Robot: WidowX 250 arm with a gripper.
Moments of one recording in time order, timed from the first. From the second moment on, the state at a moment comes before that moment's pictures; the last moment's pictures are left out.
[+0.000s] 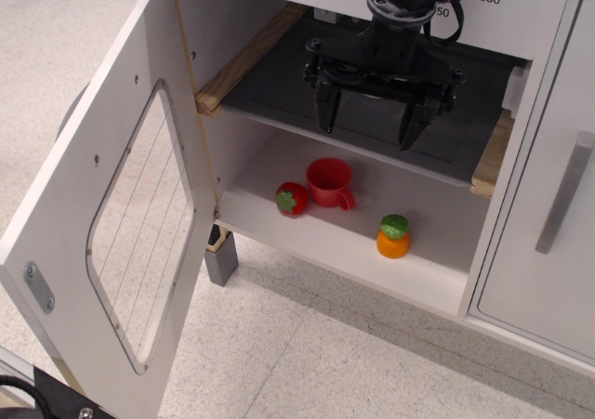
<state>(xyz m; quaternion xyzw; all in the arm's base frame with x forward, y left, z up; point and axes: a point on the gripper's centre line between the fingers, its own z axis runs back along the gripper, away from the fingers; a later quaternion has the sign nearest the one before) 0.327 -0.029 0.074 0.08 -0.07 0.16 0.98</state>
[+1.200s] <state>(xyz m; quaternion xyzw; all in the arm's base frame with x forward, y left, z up) 0.321 0.110 0.132 0.07 -0.12 0.14 0.98</state>
